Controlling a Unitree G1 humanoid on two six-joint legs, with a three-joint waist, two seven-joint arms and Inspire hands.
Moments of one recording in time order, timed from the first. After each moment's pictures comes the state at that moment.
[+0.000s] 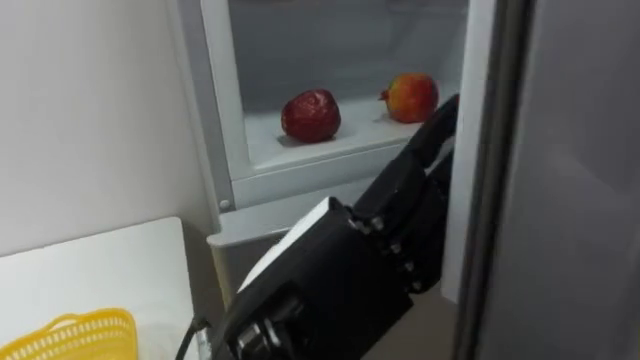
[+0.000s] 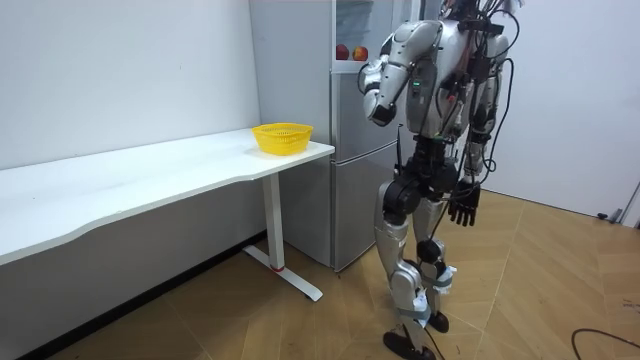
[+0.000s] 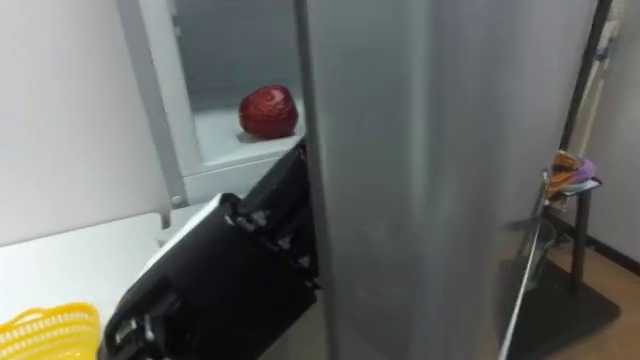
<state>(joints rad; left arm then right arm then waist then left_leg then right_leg) -0.11 0.26 -0.30 -0.58 -0.72 0.07 -0.57 0.07 -0.28 0.04 1.37 -0.19 0.09 0.12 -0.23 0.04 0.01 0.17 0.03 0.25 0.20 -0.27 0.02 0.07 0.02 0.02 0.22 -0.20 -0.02</state>
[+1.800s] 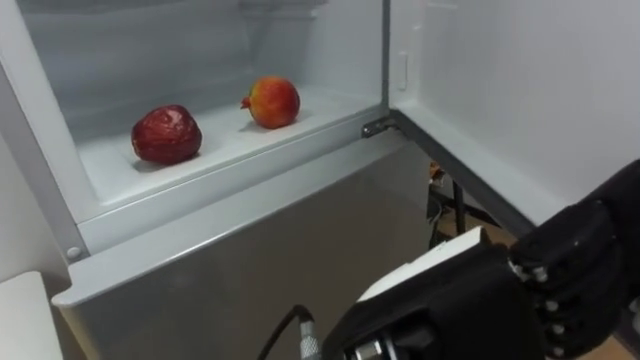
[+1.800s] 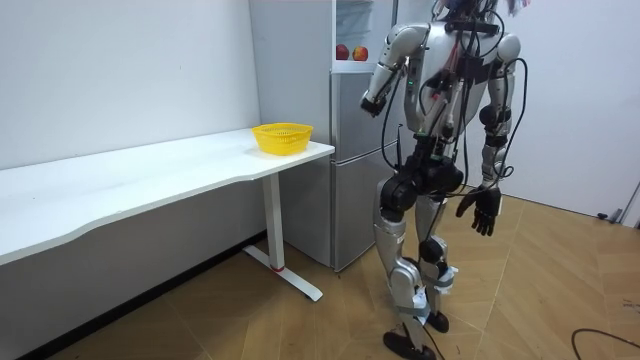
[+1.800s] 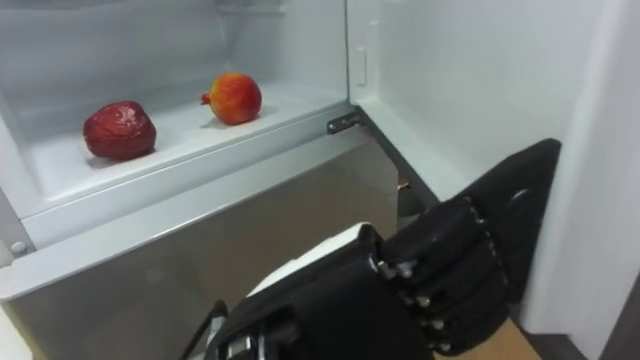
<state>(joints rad) -0.29 0.24 -0.48 -0.47 -0.76 0.11 -0.59 0.06 -0.32 0.00 1.40 -0.02 0.09 0.10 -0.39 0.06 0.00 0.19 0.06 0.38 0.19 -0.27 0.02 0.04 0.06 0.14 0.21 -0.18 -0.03</state>
